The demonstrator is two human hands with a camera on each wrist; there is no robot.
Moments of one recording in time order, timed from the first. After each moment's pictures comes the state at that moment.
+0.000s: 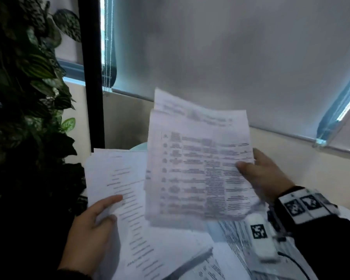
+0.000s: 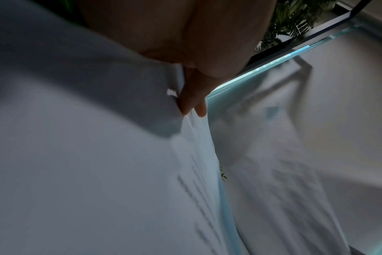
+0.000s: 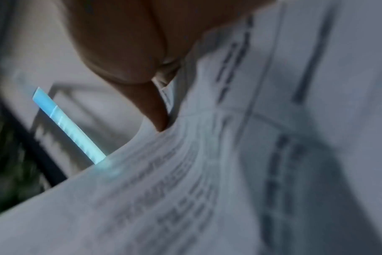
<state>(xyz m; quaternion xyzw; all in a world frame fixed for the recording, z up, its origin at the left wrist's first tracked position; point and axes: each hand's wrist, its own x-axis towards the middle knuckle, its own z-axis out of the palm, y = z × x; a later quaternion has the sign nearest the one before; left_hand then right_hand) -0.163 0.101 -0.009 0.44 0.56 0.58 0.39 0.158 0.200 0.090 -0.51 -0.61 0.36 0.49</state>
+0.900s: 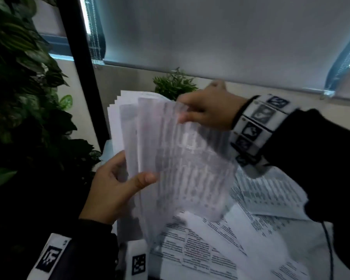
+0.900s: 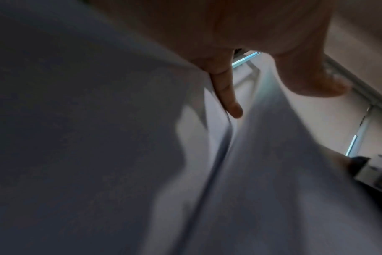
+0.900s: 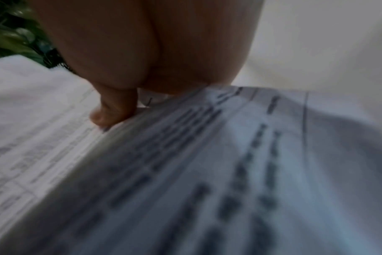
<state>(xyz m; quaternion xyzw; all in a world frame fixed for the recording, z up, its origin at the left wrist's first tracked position) -0.135 0.081 0.021 0.54 0.43 0.61 0.39 0.064 0.184 0.152 -0.45 -0.89 -0.07 0.06</state>
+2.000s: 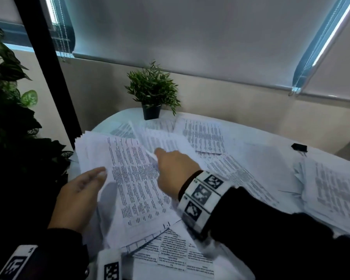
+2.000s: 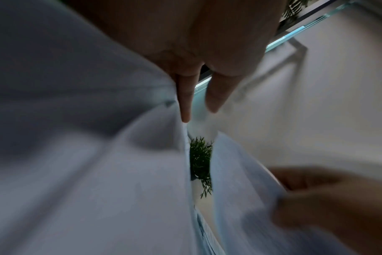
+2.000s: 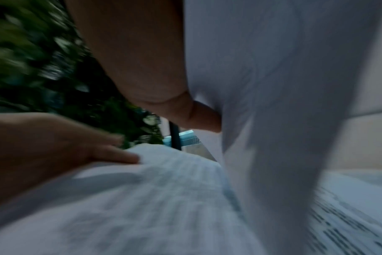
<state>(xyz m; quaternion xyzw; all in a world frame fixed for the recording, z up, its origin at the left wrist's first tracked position) -0.146 0.102 -0.031 0.42 0.56 0.57 0.42 0.039 0.121 0.052 -0.62 -0.77 0.11 0.01</state>
